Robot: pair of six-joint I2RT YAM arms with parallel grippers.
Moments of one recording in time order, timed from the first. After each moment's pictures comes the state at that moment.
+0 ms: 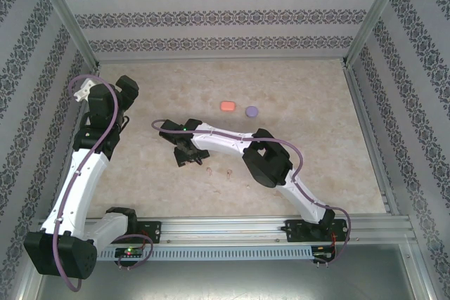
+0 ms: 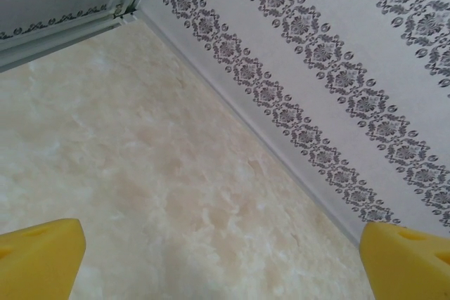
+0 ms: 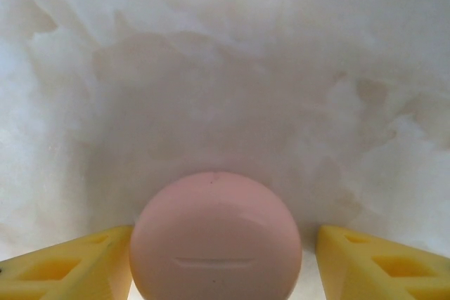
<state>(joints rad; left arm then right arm) -0.04 1.03 1.01 -0.41 -0.28 -0.84 1.02 2.37 1.97 -1.01 0.09 0.68</state>
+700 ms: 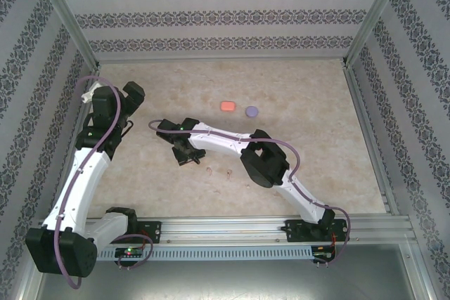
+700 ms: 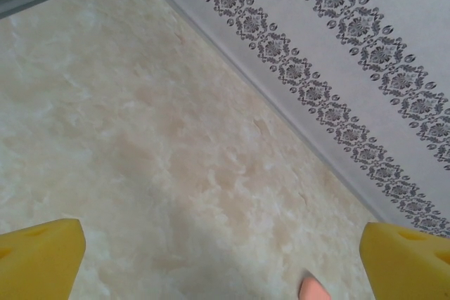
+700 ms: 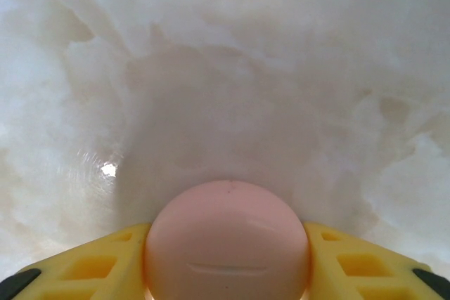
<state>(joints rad) -0.04 1.04 0.98 -0.44 -0.19 -0.83 1.02 2.40 2.03 -1.04 0.09 0.65</state>
